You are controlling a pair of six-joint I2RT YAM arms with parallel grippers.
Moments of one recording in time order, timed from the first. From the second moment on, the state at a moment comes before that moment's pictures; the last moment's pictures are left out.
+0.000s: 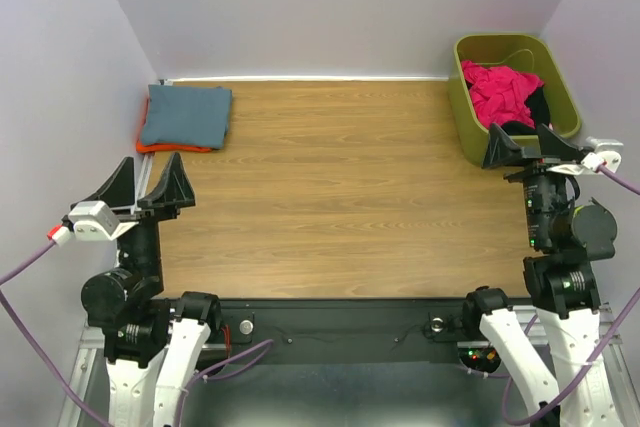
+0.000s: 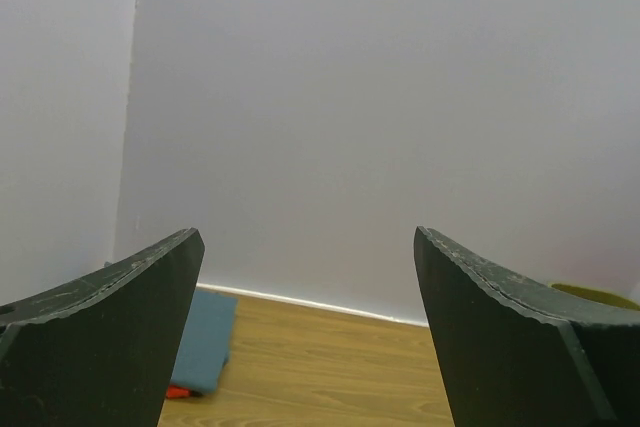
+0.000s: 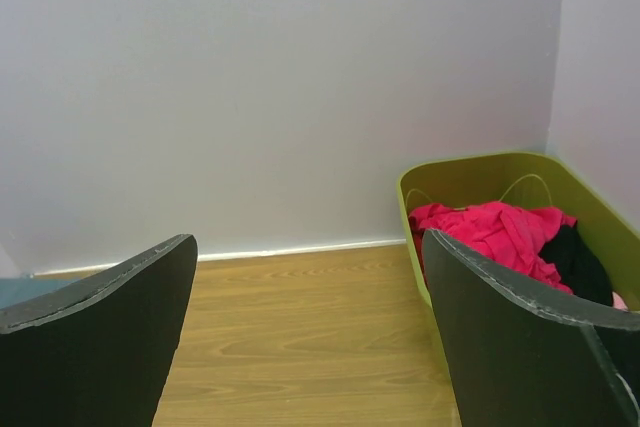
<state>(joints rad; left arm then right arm) -0.13 0.22 0.76 0.00 -0.17 -0.21 0.14 0.48 0.90 -0.02 0.11 0.14</state>
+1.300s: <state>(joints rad) -0.17 0.34 0.48 0.00 -0.13 -0.31 -0.10 1.69 1.50 -0.17 0.43 0.23</state>
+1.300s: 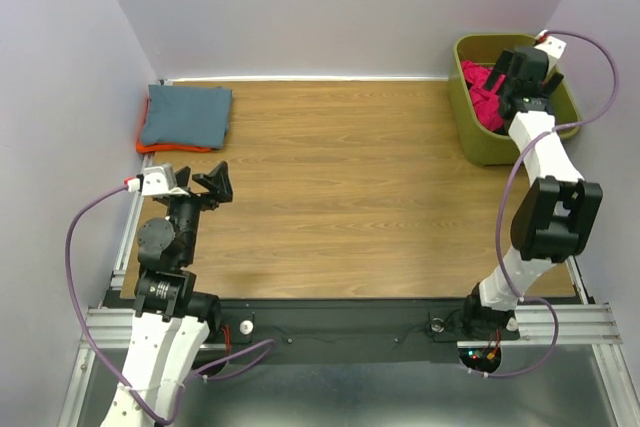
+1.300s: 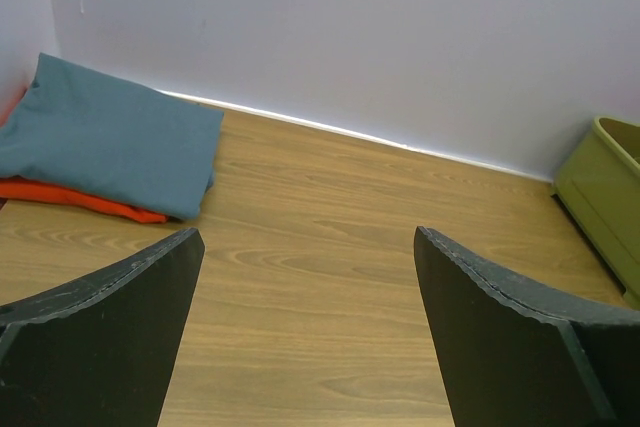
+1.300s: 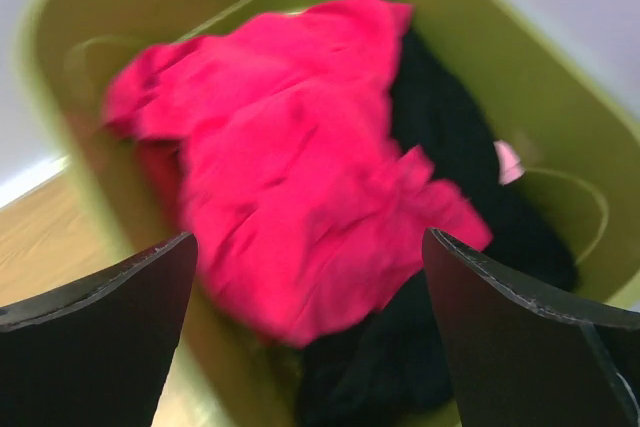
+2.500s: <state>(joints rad) -0.19 0.34 0.48 0.02 -0.10 -0.29 -0.20 1.61 1.82 -0.21 -0.03 0.21</state>
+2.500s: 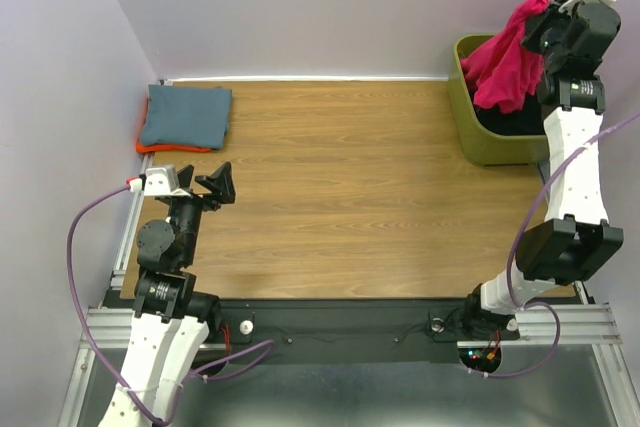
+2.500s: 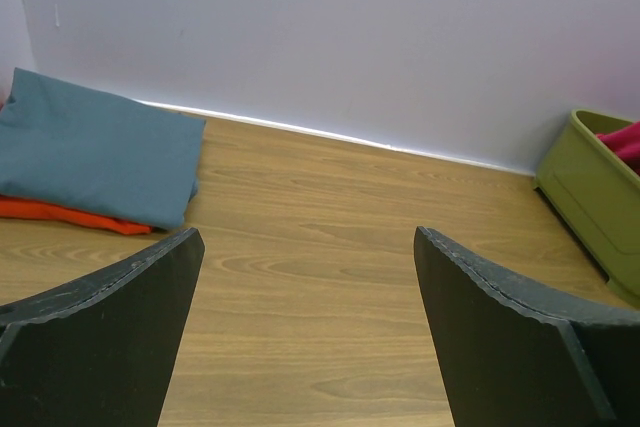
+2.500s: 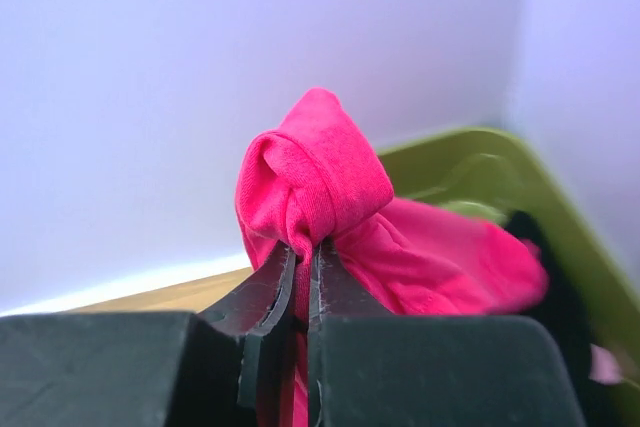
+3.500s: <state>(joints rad) -0.19 0.37 0.48 0.02 -0.08 -0.29 0.35 1.39 1.22 -0.20 -0.15 0.34</state>
